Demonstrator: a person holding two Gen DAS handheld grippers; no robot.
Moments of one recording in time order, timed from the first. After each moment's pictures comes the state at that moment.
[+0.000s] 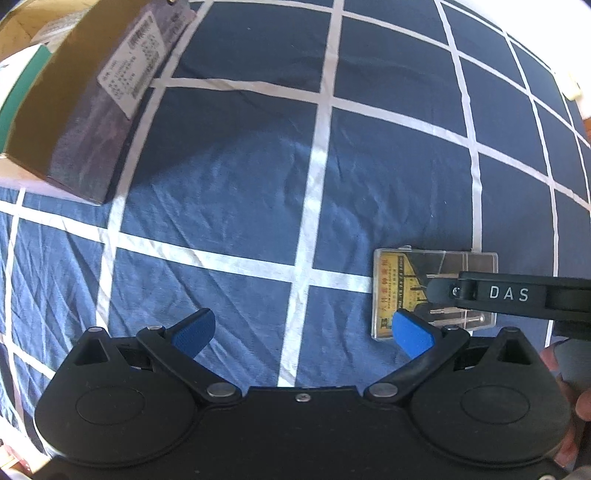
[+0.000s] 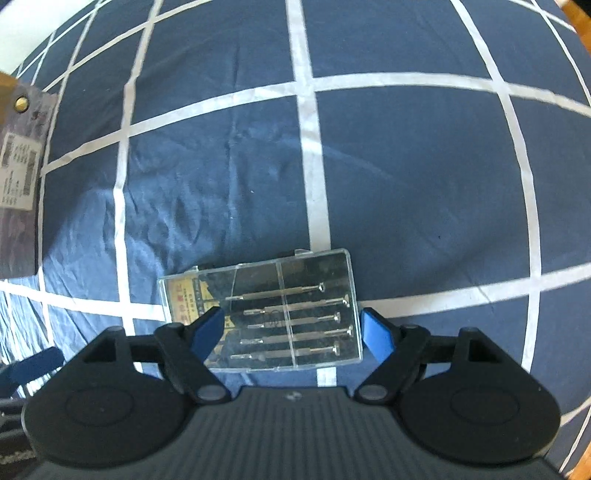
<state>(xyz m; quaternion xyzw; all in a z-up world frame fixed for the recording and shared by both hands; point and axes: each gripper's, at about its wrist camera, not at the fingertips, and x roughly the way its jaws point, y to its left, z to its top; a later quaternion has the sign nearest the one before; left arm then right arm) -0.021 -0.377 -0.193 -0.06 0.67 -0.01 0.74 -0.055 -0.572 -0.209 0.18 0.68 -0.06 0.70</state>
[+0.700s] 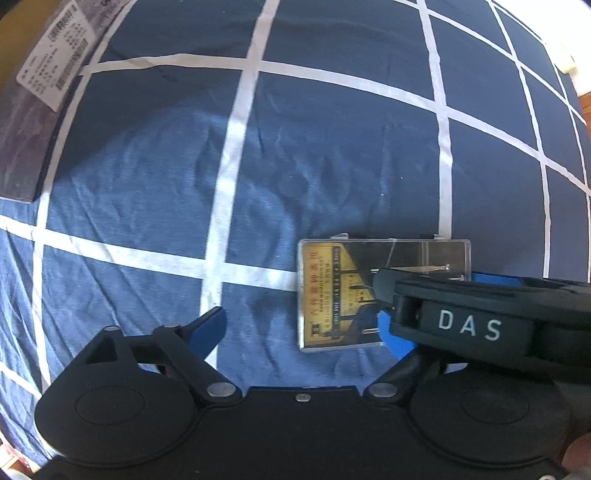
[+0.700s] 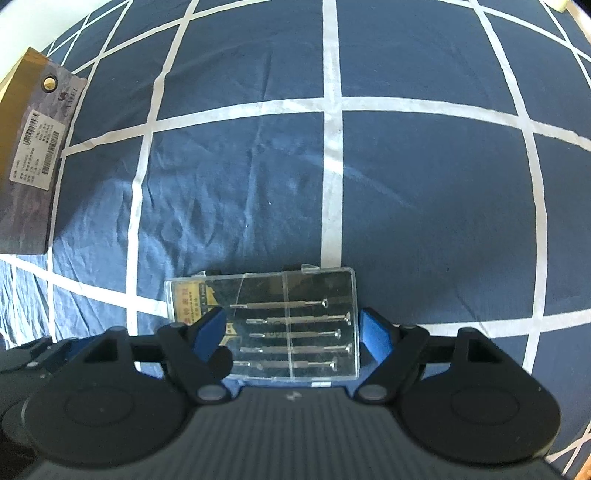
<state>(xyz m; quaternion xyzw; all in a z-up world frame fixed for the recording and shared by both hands) -0.010 -0.431 -0.221 -0.06 0.70 -0.03 0.71 -0.041 -0.568 -0.210 0.15 0.68 -0.01 0.72</state>
